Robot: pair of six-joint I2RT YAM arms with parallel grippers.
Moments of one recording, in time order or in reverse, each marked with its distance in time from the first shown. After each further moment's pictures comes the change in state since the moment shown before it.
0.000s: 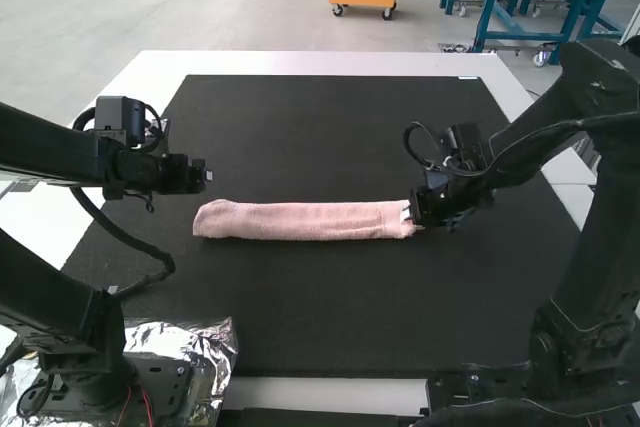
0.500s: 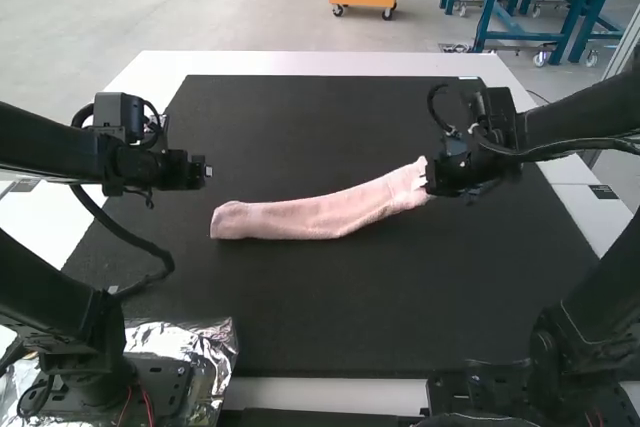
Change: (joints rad) left arm 0.002 0.000 0.021 0.004 0.003 -0.003; right arm -0.075 -0.235 0.058 -0.158 -0.105 0.013
